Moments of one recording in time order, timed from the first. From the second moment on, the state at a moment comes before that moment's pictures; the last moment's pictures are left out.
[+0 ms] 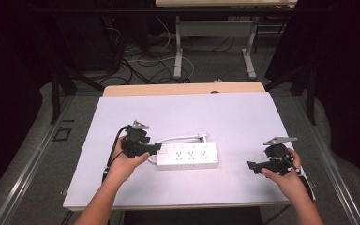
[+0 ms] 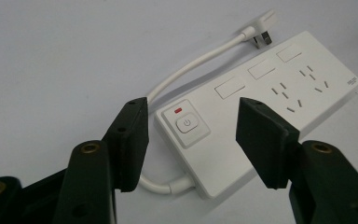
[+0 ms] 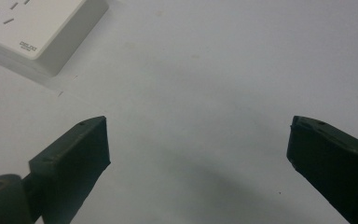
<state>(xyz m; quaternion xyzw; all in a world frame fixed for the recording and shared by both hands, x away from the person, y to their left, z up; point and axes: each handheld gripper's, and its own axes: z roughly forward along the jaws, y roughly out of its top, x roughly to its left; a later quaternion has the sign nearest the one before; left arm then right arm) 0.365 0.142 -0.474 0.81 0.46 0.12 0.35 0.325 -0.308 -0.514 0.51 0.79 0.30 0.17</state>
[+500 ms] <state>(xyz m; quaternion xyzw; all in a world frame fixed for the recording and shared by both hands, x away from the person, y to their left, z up) 0.362 0.179 -0.476 0.78 0.49 0.15 0.36 0.325 -0.308 -0.515 0.50 0.79 0.29 0.17</state>
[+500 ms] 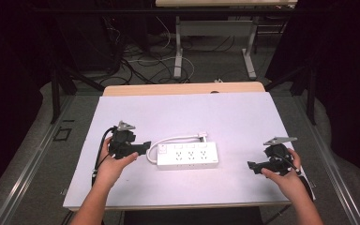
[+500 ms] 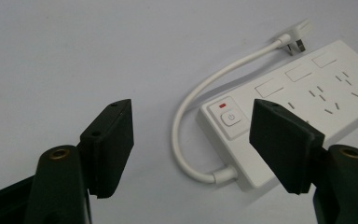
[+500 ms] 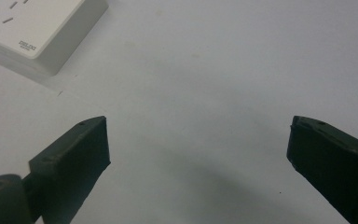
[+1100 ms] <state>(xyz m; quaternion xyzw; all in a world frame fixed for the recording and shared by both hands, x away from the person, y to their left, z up) 0.353 0.216 -0.477 0.73 0.54 0.15 0.38 0.325 -0.308 -0.515 0.51 0.79 0.30 0.17</state>
